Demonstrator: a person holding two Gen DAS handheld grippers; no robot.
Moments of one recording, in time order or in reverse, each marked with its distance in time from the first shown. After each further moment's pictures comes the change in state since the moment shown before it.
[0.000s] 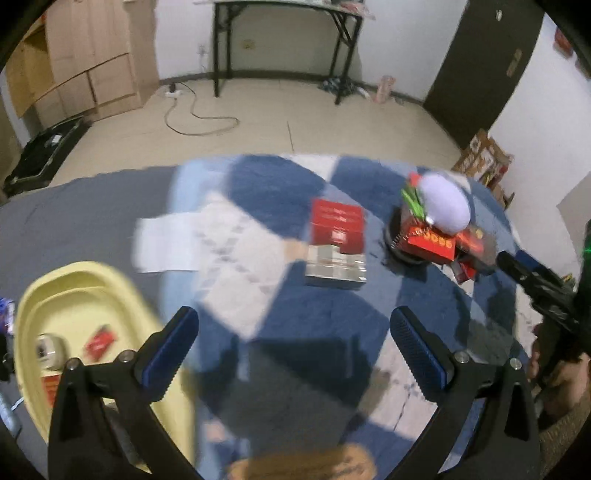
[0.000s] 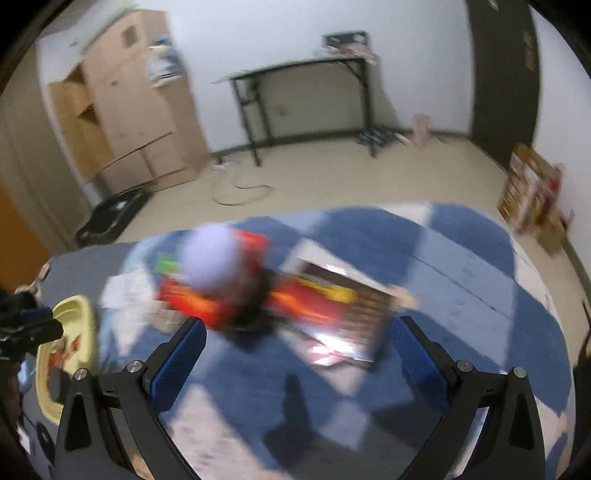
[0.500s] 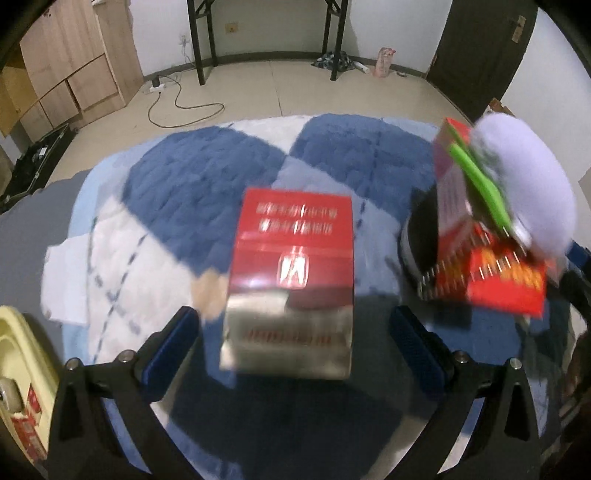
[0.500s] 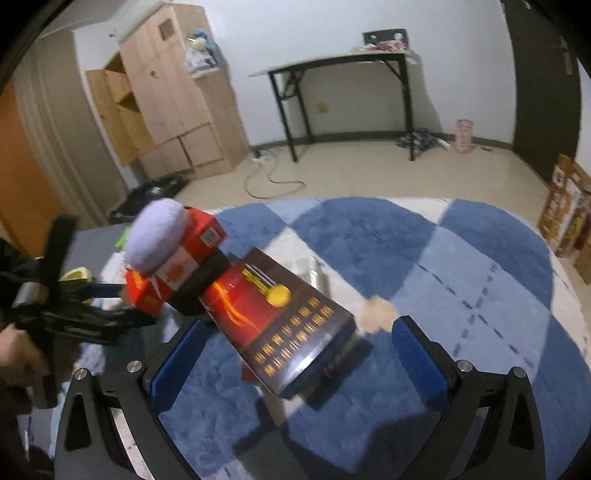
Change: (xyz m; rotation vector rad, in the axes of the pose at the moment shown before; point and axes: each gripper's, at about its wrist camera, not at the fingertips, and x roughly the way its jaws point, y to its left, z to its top) left arm 0.103 -0.037 0.025 0.051 0.041 0.047; right arm 0.044 -0.088 0.011 -0.152 -0.028 0.205
